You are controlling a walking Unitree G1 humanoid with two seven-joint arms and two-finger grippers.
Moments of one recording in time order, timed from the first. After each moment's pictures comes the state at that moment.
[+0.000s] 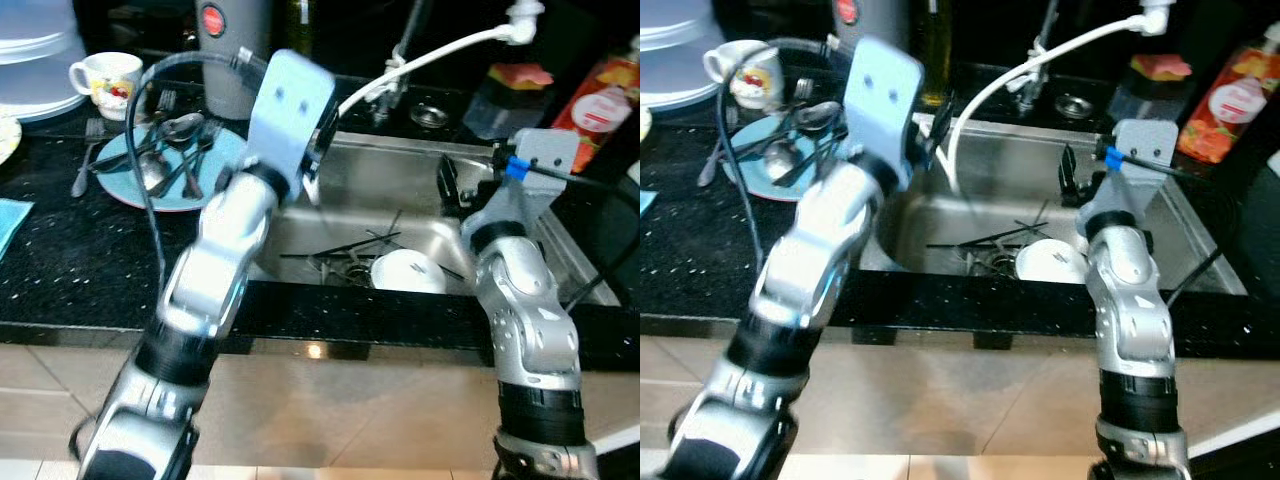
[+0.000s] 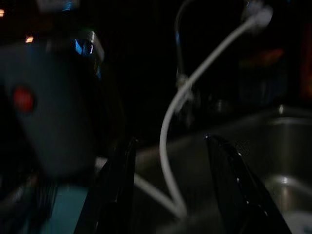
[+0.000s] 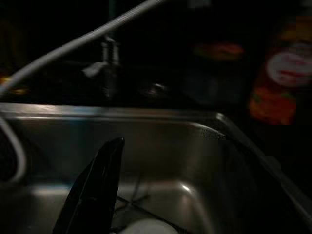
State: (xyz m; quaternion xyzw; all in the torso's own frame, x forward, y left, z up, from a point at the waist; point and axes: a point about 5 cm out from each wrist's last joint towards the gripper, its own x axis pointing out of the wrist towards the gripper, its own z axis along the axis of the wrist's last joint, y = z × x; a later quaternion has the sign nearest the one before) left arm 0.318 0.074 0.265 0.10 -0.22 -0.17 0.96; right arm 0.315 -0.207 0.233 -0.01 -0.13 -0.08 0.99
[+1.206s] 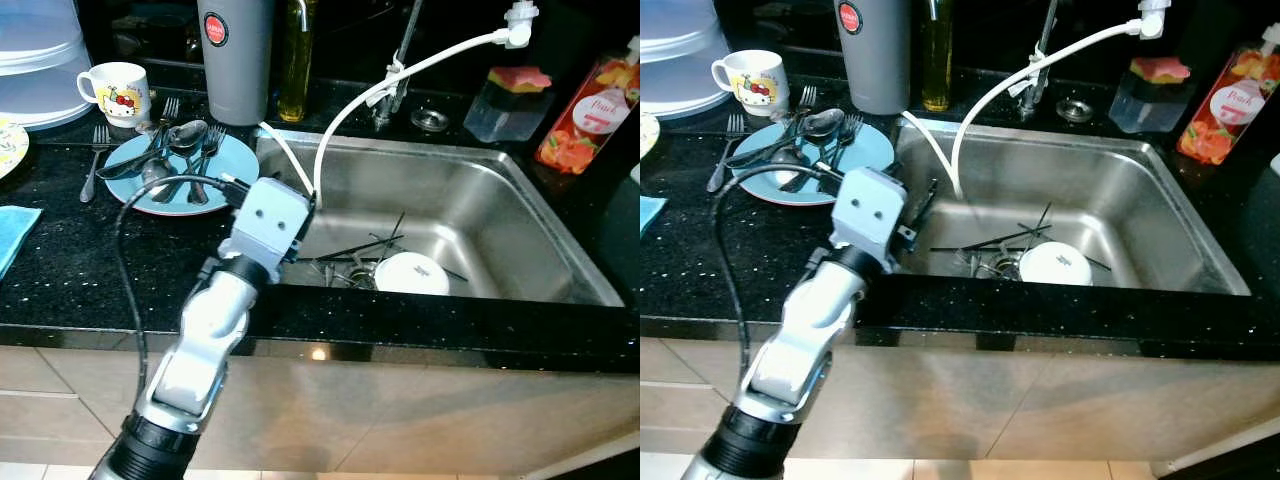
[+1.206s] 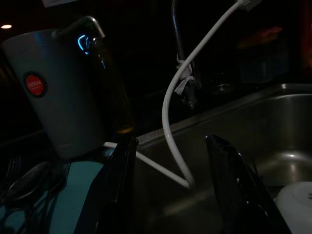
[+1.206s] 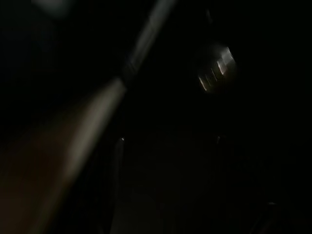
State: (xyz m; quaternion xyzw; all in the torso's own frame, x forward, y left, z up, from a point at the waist) left arm 0.291 0.082 0.229 0.14 -0.23 -0.16 0.95; right arm 0.149 -0.447 0.121 -0.18 0.11 -0.58 0.79
